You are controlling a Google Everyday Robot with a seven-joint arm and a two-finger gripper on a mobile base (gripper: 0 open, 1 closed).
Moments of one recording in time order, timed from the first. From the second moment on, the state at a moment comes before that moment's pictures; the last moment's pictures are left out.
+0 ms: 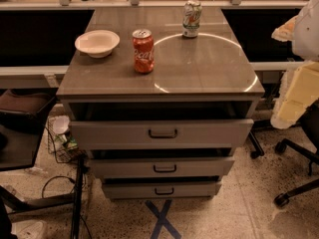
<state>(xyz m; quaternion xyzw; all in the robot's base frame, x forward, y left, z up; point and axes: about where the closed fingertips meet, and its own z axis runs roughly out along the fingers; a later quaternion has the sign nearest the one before) 0.438 -0.214 0.985 -0.60 0.78 -0.04 0.17</state>
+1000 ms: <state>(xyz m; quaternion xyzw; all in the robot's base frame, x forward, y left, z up) 0.468 -0.222 0.987 -0.55 0.80 -0.04 0.24</state>
